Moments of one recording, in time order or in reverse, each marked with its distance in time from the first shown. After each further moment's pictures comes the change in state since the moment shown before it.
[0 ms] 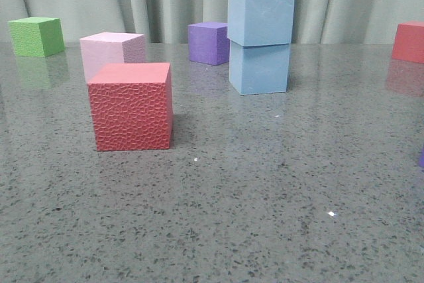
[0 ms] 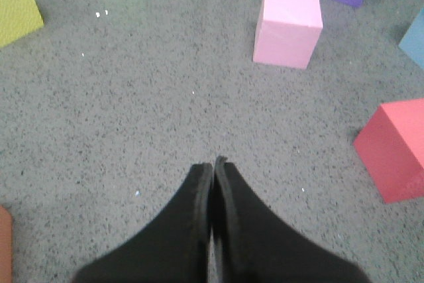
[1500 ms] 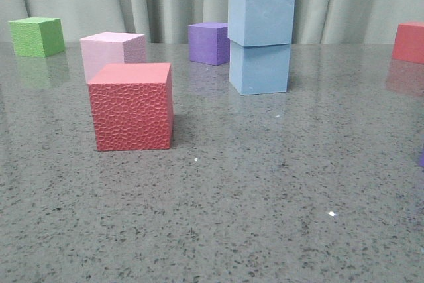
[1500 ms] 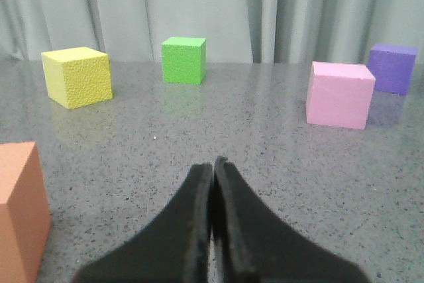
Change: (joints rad) left arm 0.099 -0.549 0.647 0.052 -0.580 0.000; right arm 0.000 0.000 0.000 0.000 0.000 0.000
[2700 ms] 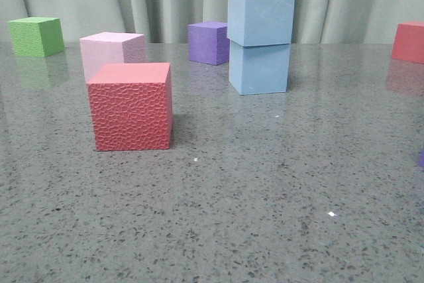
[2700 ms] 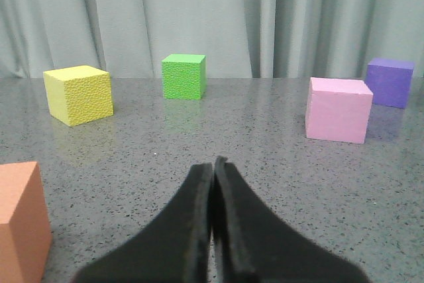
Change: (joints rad) left arm 0.000 0.000 0.000 0.009 -0.029 0.000; right arm 0.000 0.000 0.000 0.000 0.000 0.000
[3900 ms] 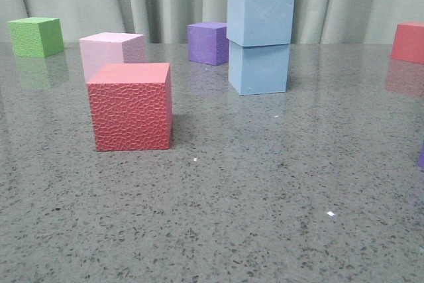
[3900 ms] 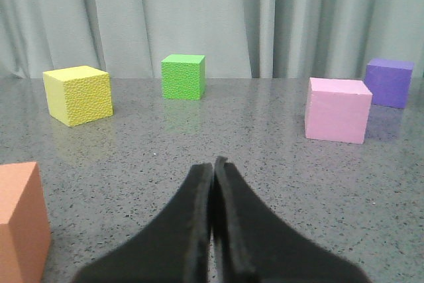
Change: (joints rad) left arm 0.000 0.000 0.000 0.000 0.000 0.000; right arm 0.000 -0.542 0.504 0.098 -0.418 -0.196
